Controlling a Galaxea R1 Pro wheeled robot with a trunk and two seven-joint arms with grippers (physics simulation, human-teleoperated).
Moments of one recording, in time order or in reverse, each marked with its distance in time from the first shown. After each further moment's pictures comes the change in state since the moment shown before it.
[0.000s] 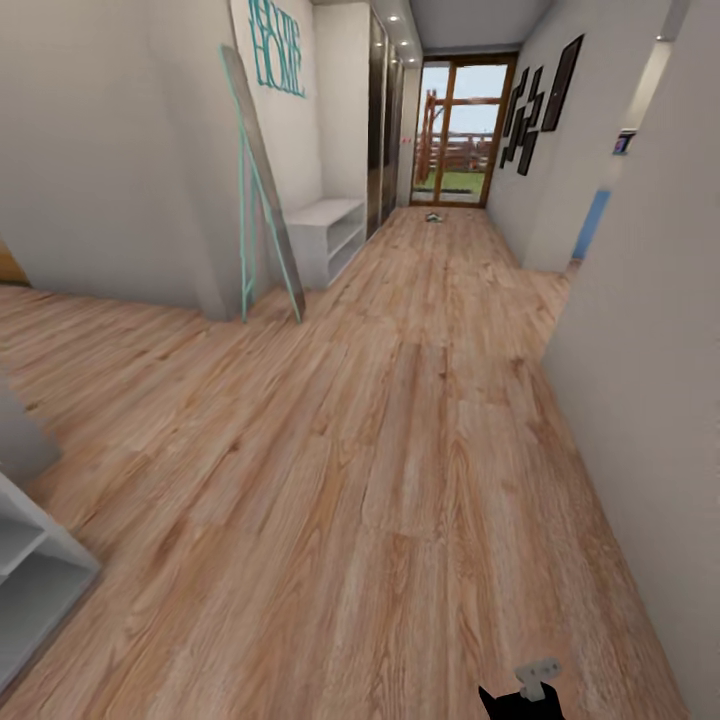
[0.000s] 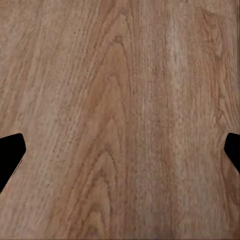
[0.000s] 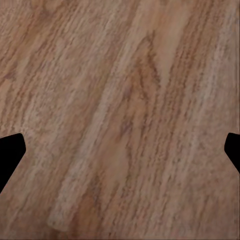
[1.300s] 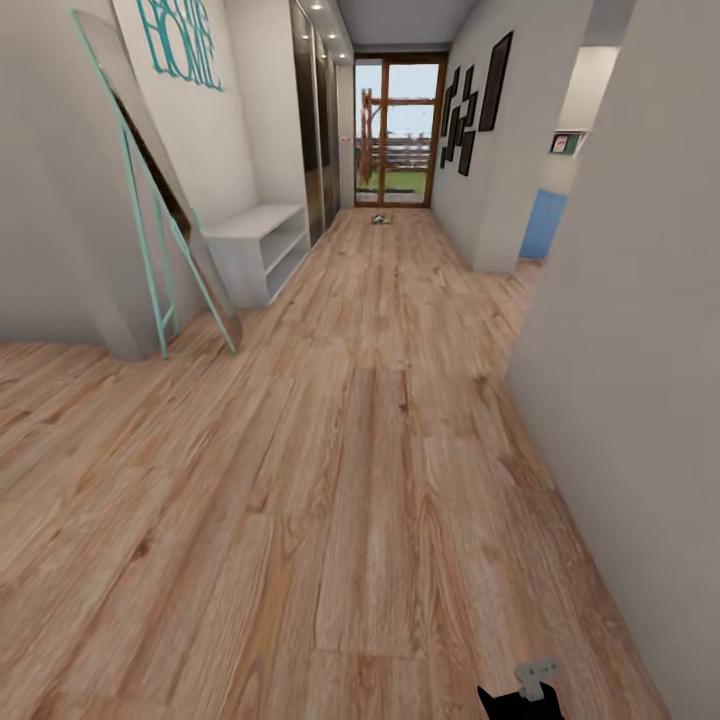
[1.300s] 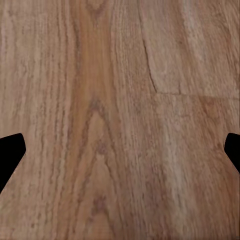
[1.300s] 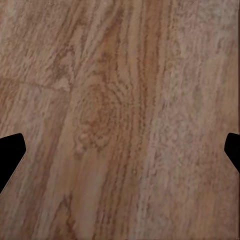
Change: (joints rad) left arm 0.000 0.000 0.002 0.000 0.000 0.000 0.002; right arm 0.000 0.002 0.000 0.000 0.000 0.001 0.001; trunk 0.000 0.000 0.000
